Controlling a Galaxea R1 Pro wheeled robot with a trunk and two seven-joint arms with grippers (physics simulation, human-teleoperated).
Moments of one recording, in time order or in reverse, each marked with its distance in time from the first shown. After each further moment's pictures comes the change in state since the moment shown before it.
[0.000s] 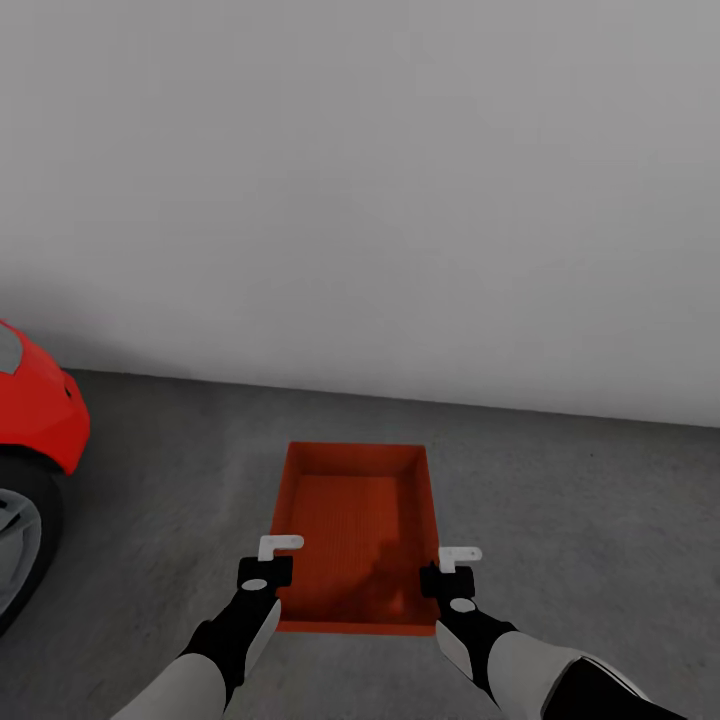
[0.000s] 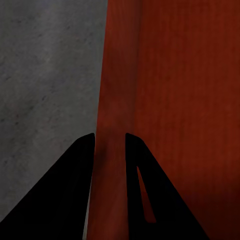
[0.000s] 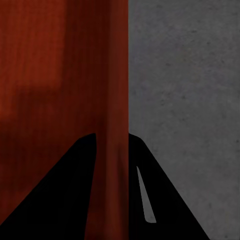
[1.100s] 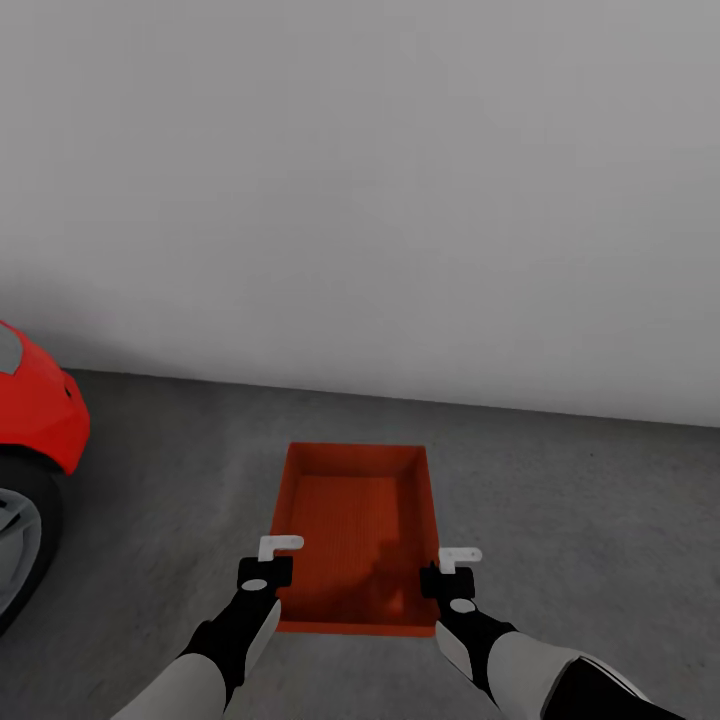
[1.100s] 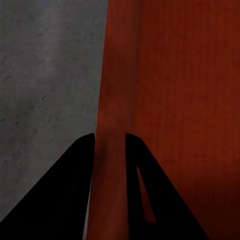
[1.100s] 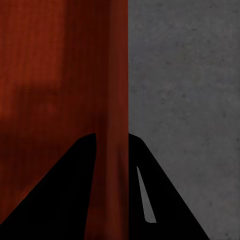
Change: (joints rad) left arm 0.000 0.000 0.000 0.002 -0.002 0.000 0.000; right arm 0.000 0.002 0.040 0.004 -0.046 -0.001 0.001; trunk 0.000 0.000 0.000
